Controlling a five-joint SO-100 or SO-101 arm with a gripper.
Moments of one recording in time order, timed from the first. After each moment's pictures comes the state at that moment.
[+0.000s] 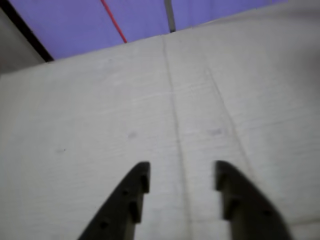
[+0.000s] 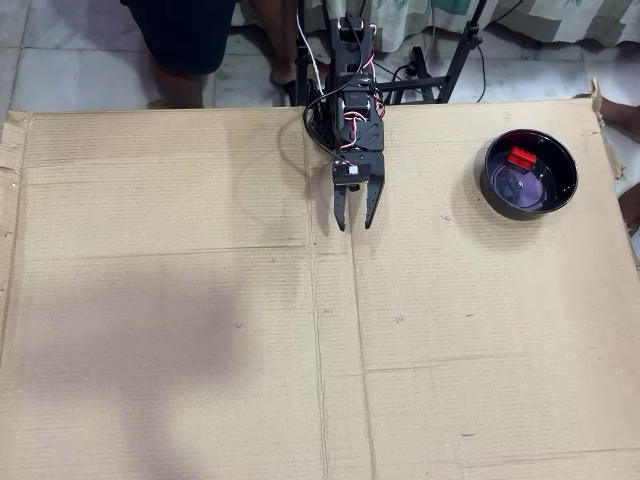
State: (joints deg) arm 2.7 180.1 185.0 19.9 92.1
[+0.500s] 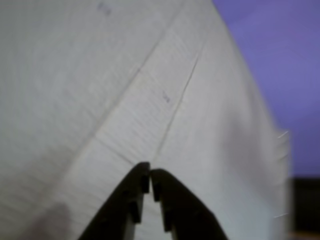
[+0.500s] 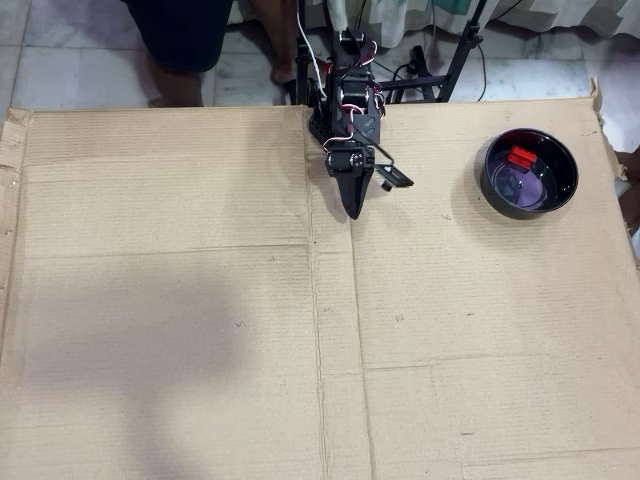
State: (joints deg) arm 4.3 195.1 185.0 45.5 21.7
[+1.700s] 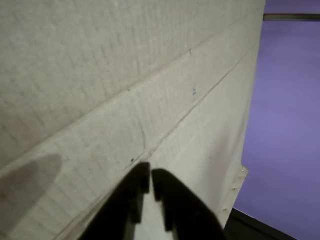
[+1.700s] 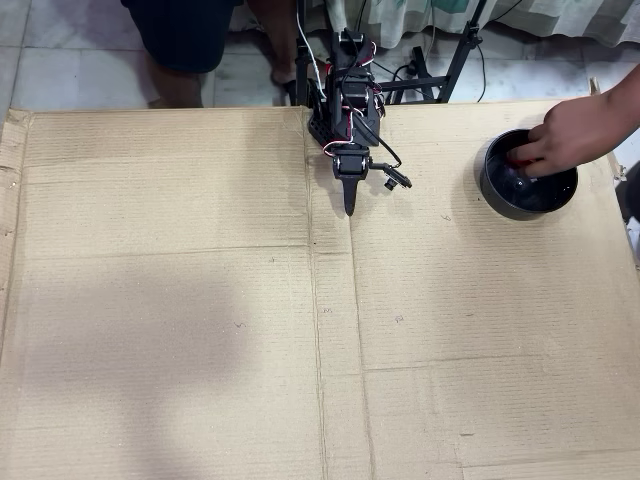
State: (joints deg) arm 4.0 195.2 185.0 54.8 0.3
